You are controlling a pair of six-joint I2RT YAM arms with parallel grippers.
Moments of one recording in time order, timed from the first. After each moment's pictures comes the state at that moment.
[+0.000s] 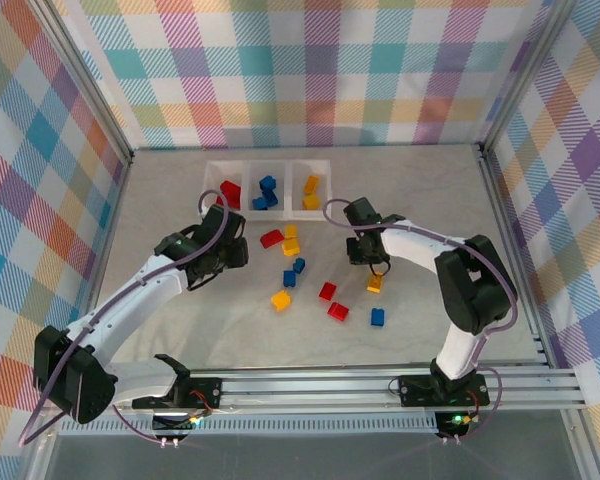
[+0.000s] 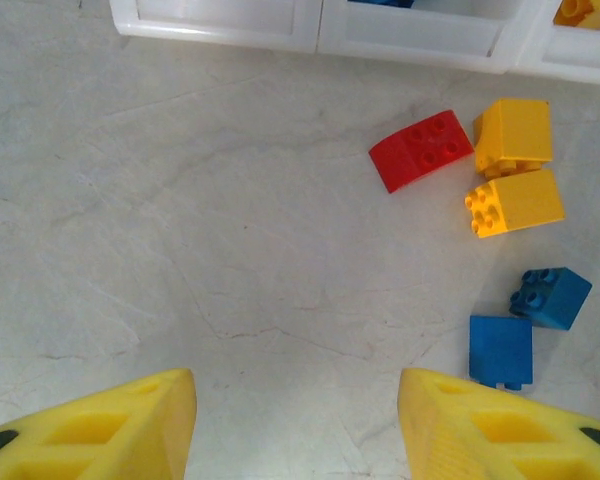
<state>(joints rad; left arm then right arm) -0.54 1.22 1.02 -0.82 -0.29 -0.55 0.52 1.76 1.11 -0.56 0.13 0.40</state>
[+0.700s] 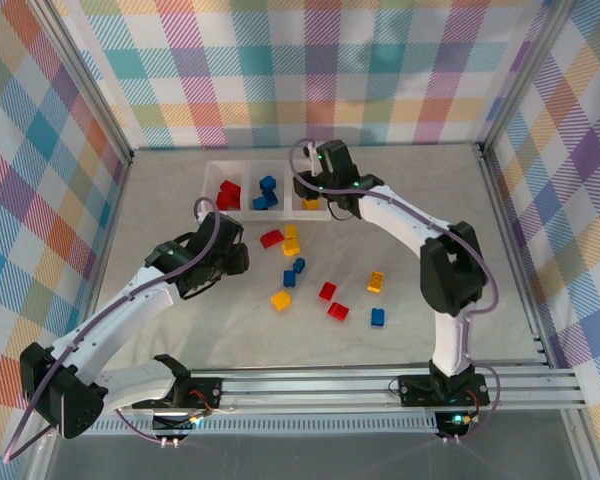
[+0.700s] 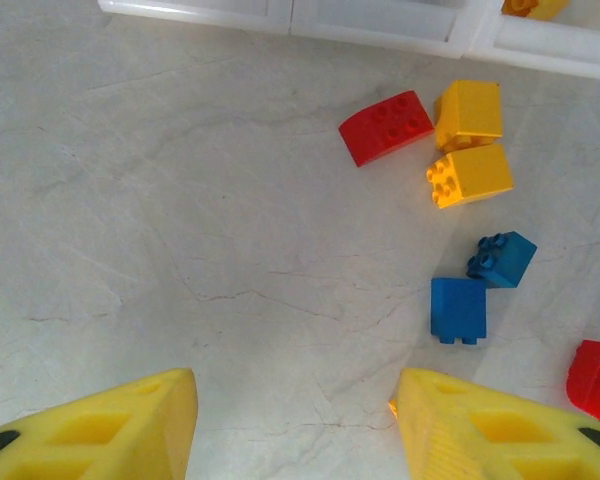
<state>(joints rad) -0.60 1.12 1.02 -0.87 -0.28 -0.62 0.59 1.98 1.66 -0.28 -0.09 0.26</state>
